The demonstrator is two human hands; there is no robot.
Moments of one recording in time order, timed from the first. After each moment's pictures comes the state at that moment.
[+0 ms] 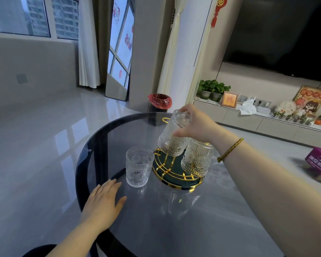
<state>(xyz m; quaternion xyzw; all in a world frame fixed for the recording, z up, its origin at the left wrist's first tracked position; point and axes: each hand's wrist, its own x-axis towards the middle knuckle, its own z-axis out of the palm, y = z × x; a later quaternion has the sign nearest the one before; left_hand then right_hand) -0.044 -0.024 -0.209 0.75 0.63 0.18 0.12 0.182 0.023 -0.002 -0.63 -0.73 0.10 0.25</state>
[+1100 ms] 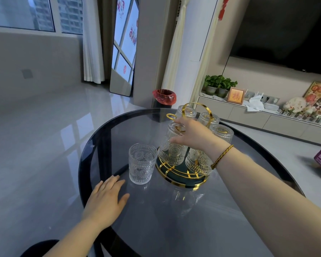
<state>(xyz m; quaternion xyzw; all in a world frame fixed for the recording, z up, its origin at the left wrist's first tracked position) -0.043 -0.025 -0.209 0.75 0.62 0.18 0.11 0.174 0.036 -0.037 -0.63 -0.76 0.06 0.14</state>
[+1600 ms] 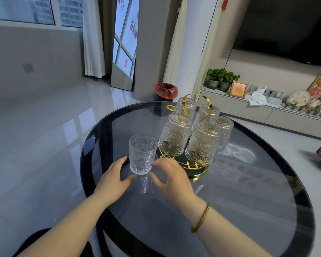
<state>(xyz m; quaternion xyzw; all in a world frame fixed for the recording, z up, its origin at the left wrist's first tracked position) -0.032 -0.013 -0.192 0.67 0.60 0.32 0.29 0.136 -0.040 -0.149 -0.46 -0.80 0.03 0.39</state>
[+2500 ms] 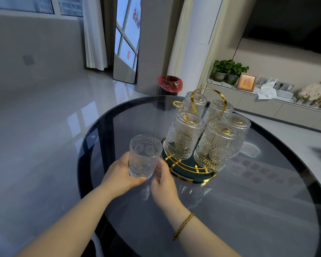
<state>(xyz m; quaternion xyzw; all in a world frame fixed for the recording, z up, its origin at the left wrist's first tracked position) -0.024 0.031 -0.199 0.68 0.56 0.35 0.31 0.107 -0.006 -0.195 -0.54 -0.59 0.40 0.44</state>
